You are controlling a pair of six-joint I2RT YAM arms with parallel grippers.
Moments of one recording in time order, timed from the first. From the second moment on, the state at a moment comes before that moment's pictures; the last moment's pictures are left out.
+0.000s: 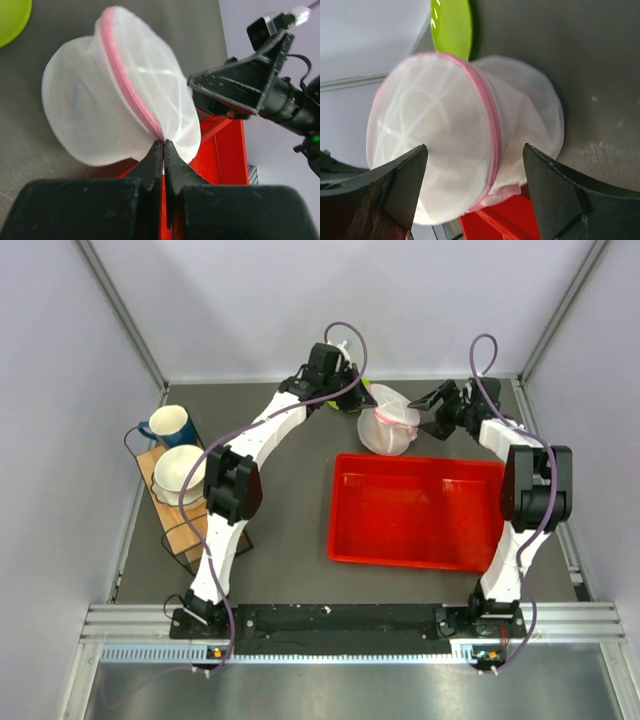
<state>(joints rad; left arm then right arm) -0.51 2.30 2.20 -0.43 0.42 -0.71 -0.03 1.92 1.33 -0.02 -0.57 0.94</state>
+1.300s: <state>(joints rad) -0.58 2.02 1.84 -0.49 0.24 -0.98 0.10 1.82 1.08 0.31 -0.28 1.37</state>
